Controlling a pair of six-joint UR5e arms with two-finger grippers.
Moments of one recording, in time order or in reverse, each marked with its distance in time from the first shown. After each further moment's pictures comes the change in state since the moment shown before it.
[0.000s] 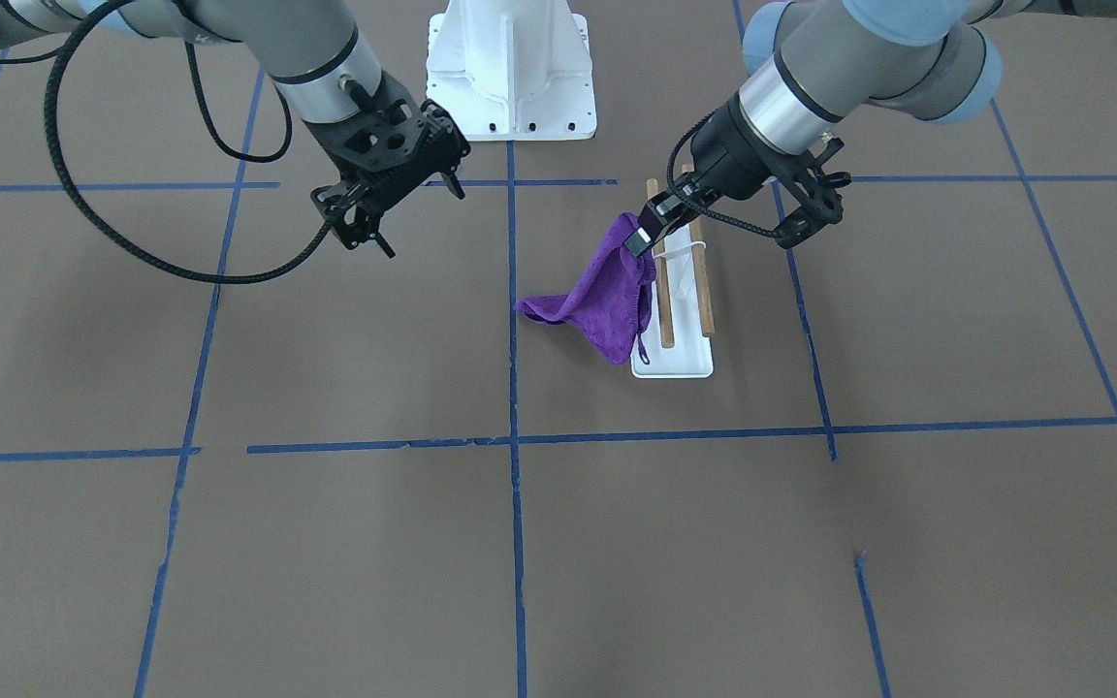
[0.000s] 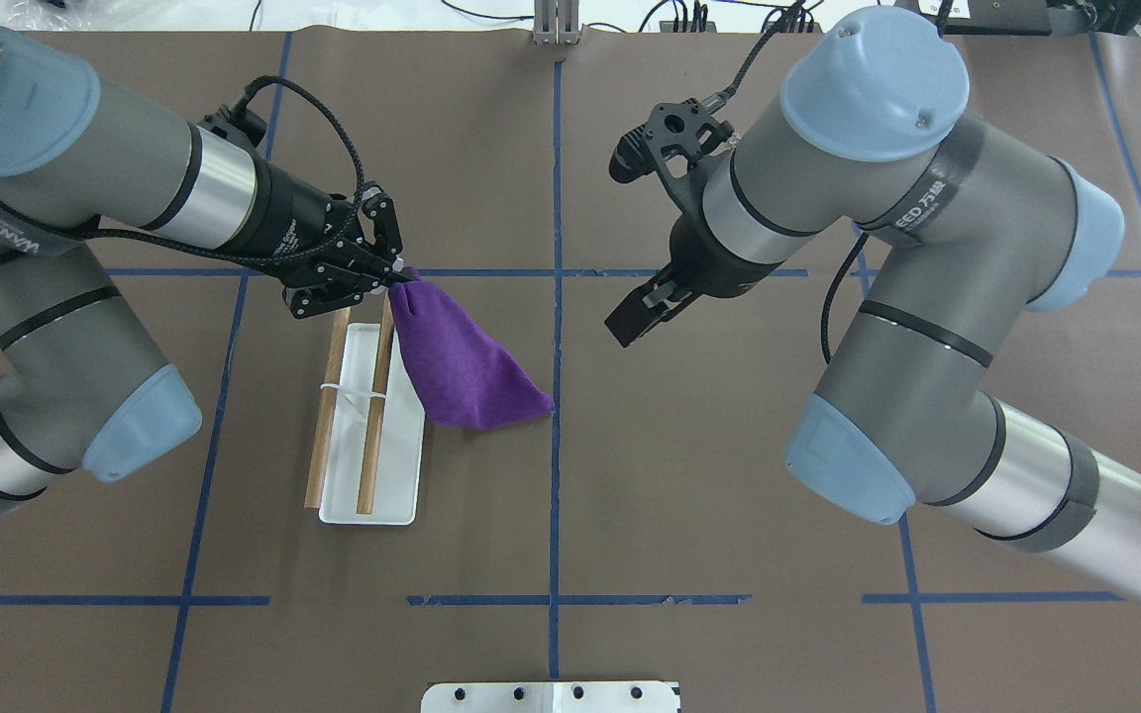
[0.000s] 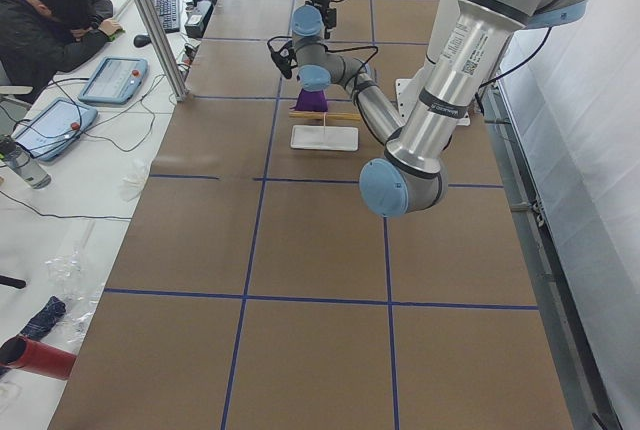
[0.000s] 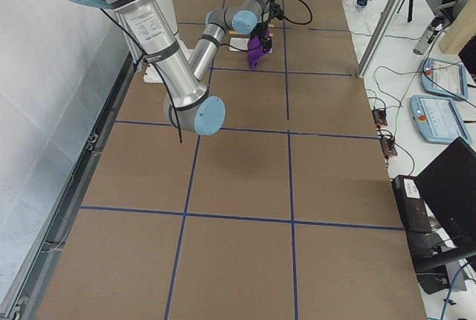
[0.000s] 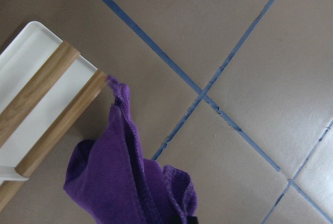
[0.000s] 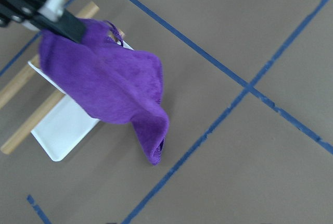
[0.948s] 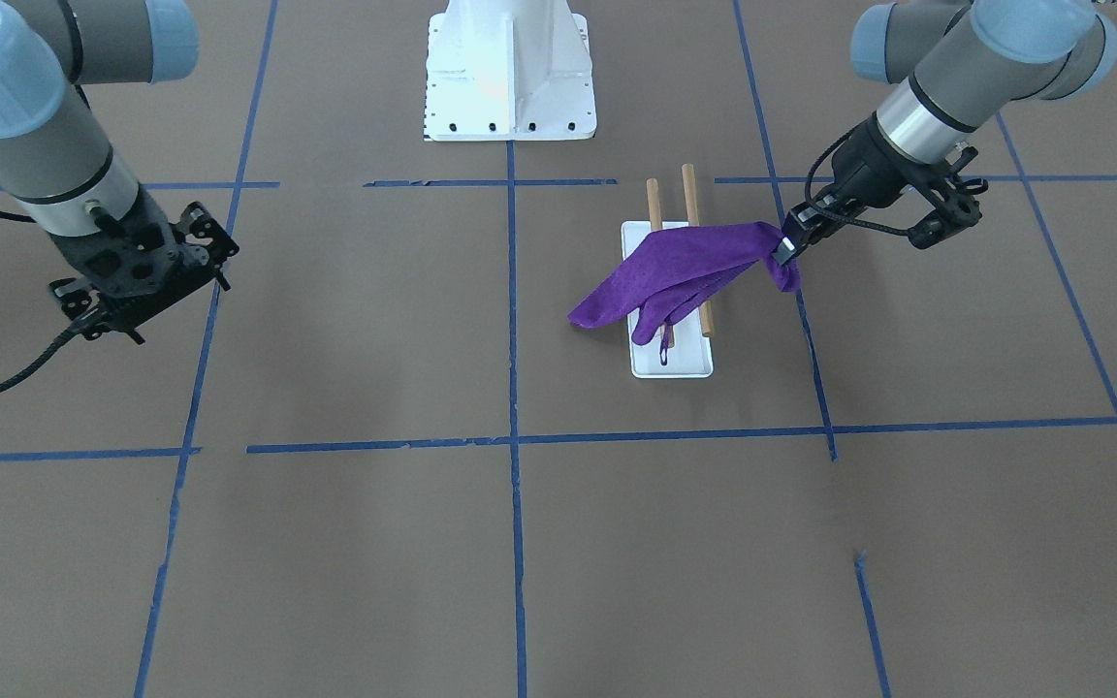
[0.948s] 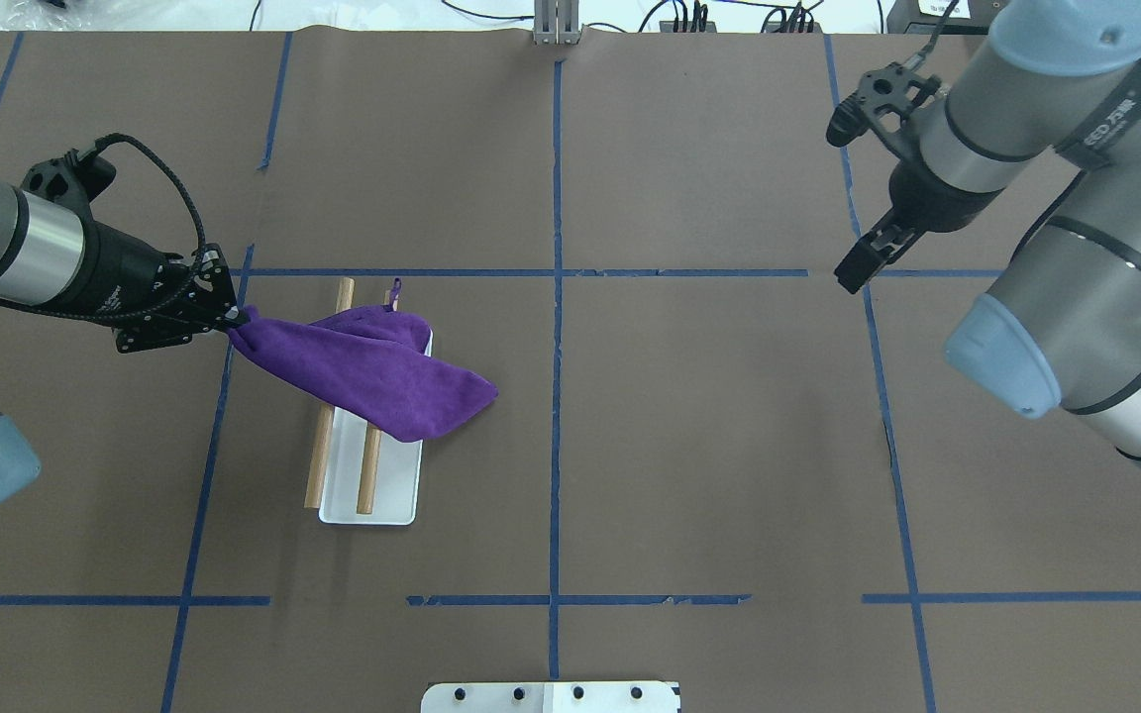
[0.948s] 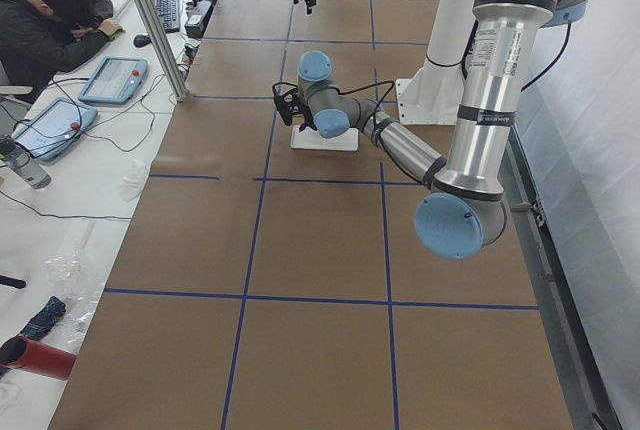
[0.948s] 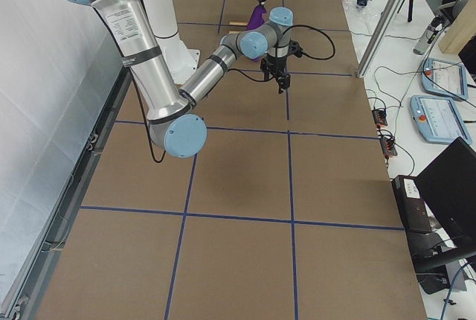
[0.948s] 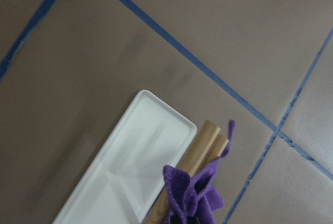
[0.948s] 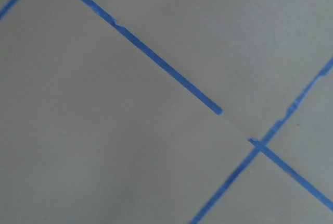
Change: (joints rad) left arm -0.064 0.302 -0.071 -0.002 0.007 0.370; right arm 0.248 -0.216 -0.013 -0.170 0.011 -0.457
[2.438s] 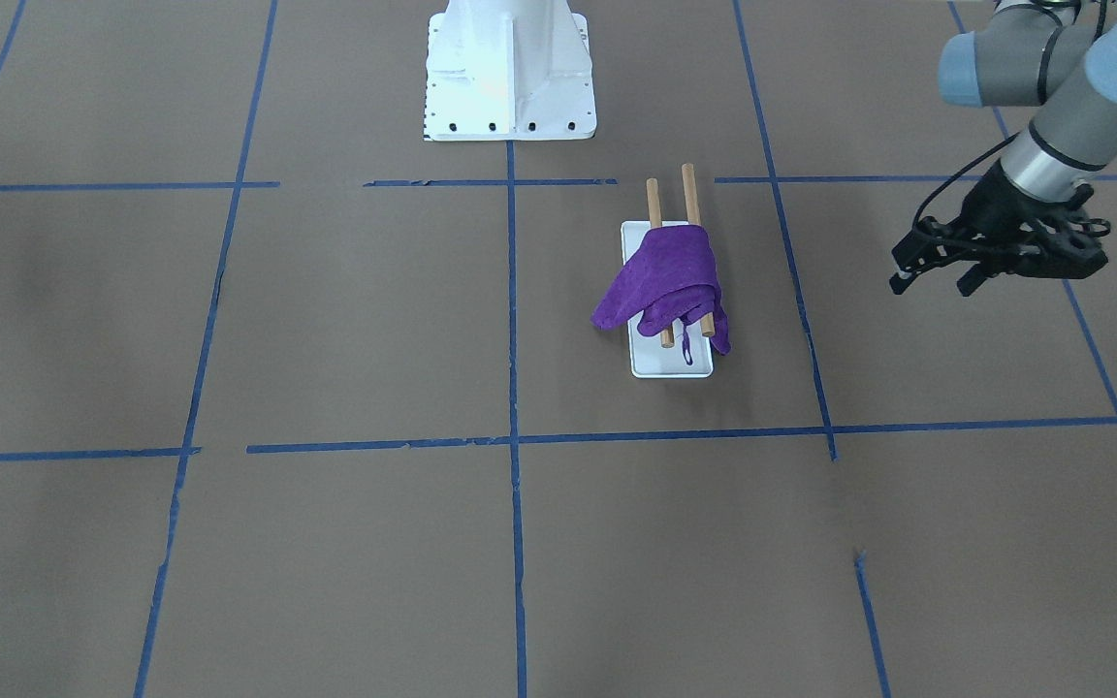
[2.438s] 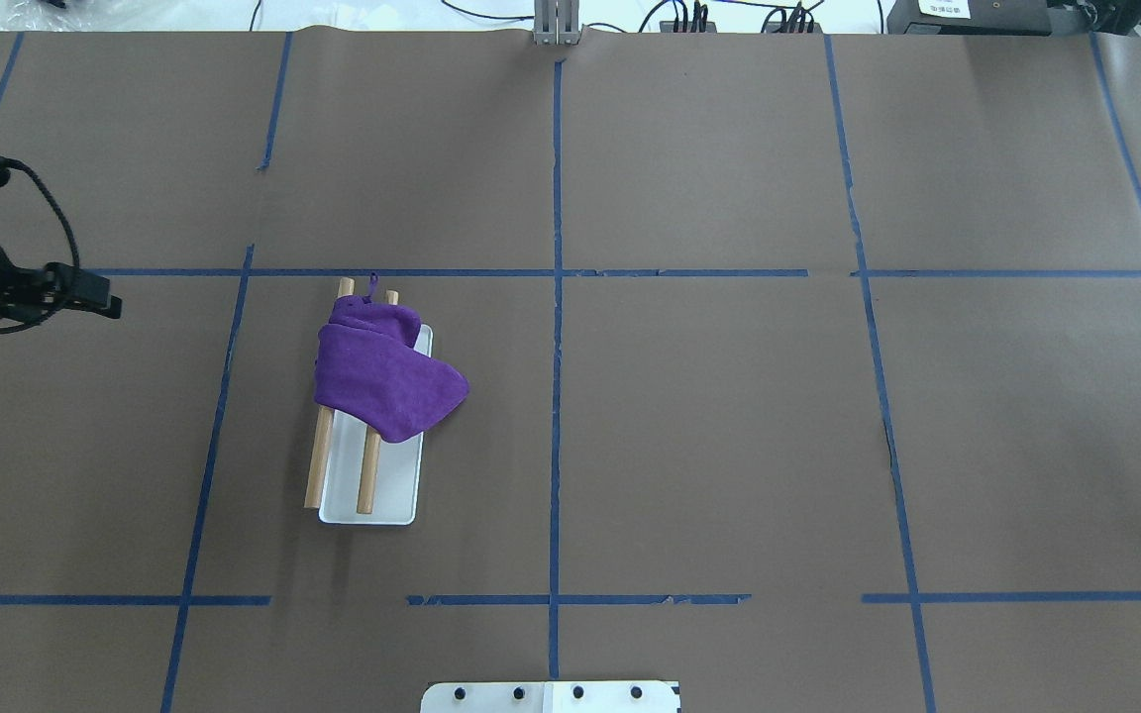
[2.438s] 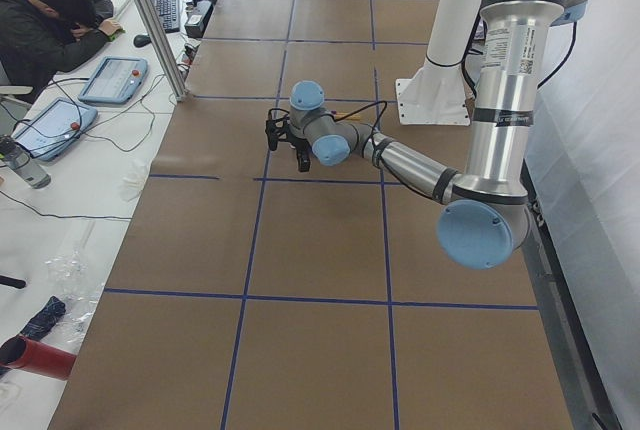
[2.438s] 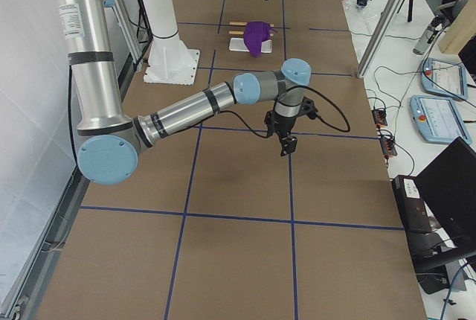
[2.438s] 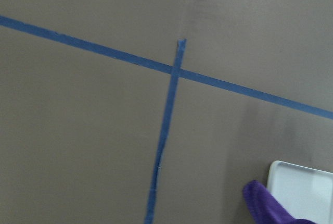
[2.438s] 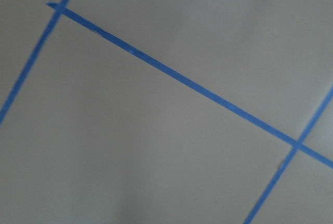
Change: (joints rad) left arm -0.186 0.182 0.082 0.028 0.036 0.844; right arm 0.384 -0.295 -0.062 -0.023 0.111 -0.272
